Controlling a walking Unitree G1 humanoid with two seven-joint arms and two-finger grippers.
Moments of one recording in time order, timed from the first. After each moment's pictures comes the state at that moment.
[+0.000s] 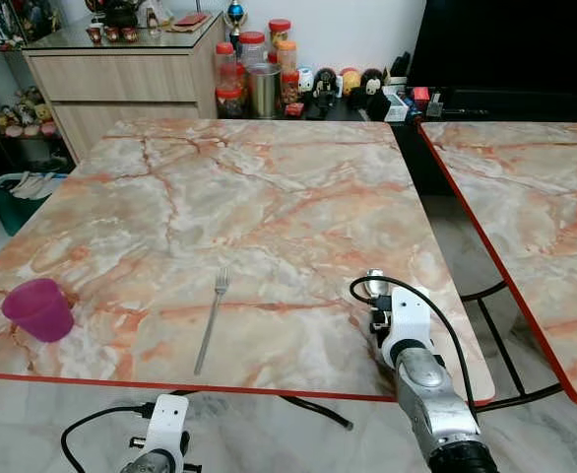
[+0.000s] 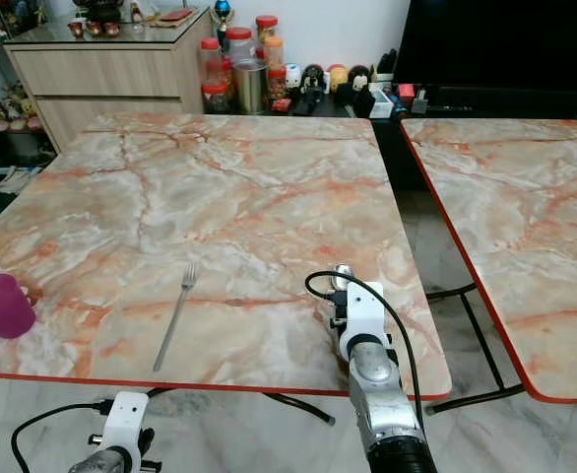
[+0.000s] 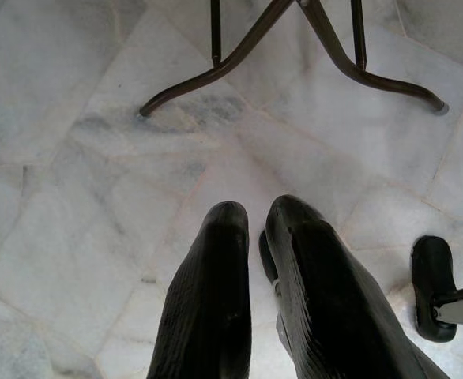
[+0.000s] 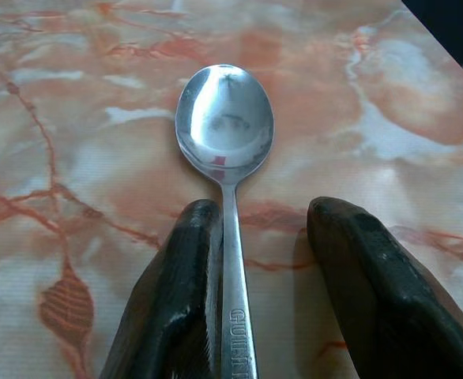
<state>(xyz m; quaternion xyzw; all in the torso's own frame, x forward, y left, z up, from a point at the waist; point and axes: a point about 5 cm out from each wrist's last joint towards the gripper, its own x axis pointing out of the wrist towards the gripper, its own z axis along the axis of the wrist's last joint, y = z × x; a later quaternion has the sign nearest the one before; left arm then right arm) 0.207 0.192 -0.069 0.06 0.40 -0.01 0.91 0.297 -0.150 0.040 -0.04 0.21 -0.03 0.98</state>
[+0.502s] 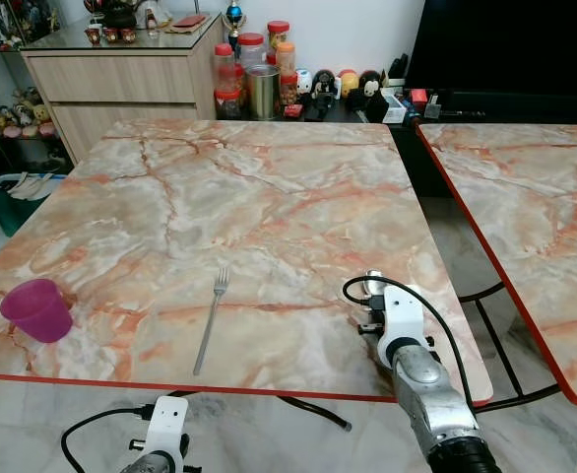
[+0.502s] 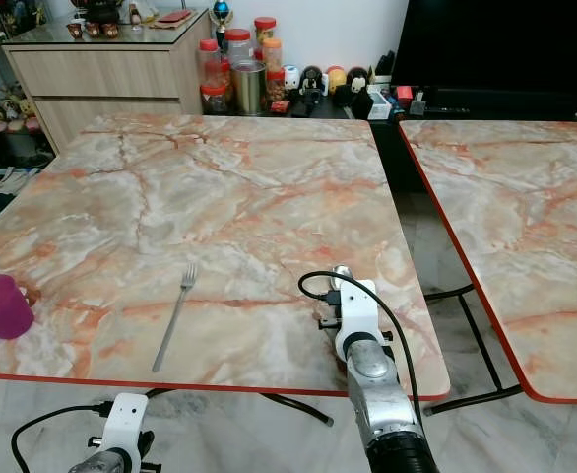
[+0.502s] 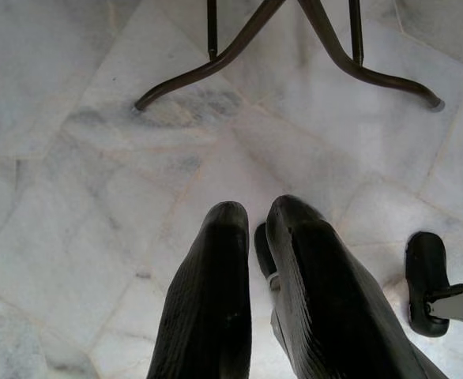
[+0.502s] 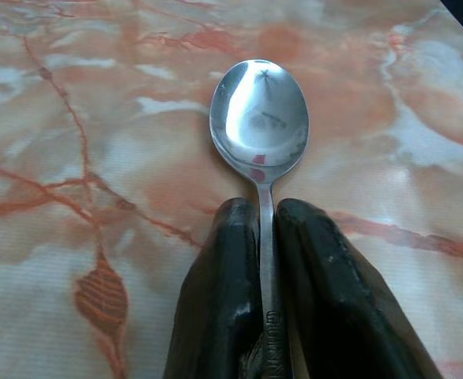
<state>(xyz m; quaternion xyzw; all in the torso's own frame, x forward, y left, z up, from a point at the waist) 0.205 0.192 -0.070 0.05 0.41 -0.01 0.91 0.299 -0.144 0.039 -0.05 0.23 0.00 0.97</state>
